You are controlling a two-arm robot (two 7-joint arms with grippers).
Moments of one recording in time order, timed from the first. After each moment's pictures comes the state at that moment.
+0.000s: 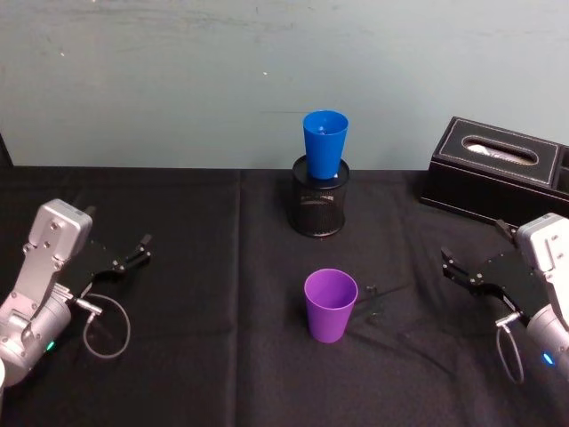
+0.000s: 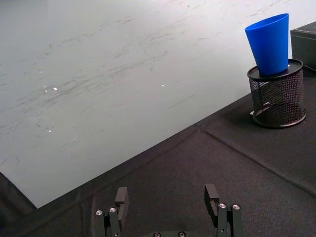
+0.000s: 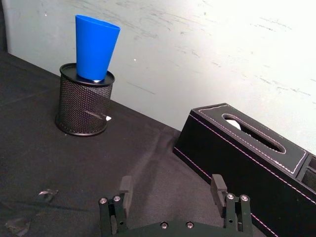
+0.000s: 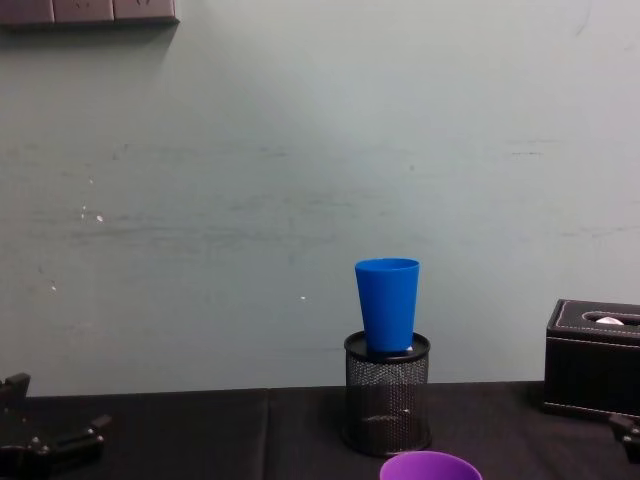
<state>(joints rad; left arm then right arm) -0.20 0.60 0.45 -1.41 -0.25 -0.12 0.03 0.20 0.60 -0.45 -1.41 0.25 -0.12 -0.03</state>
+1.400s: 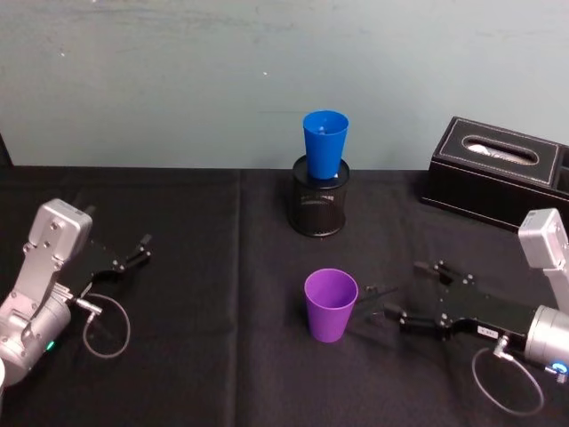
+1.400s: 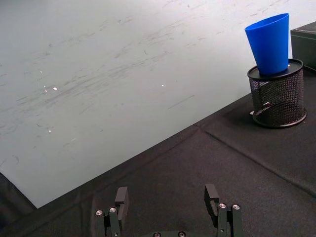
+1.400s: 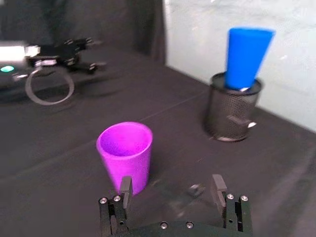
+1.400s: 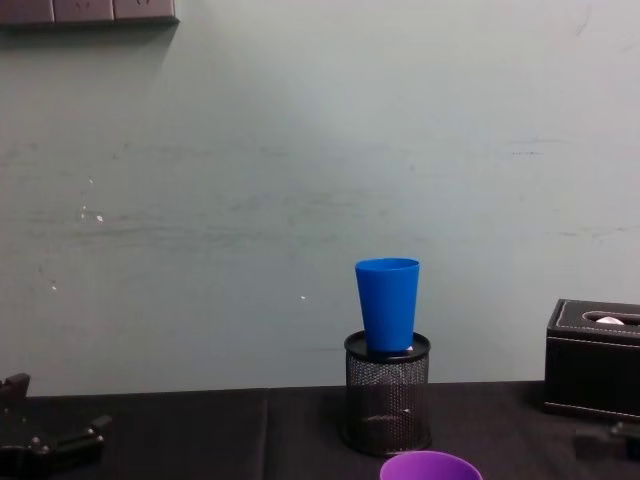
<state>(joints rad) -0.20 0.60 0.45 -1.41 -0.25 -0.12 0.03 0.28 0.67 -0.47 -1.39 0.53 -0.05 0.66</state>
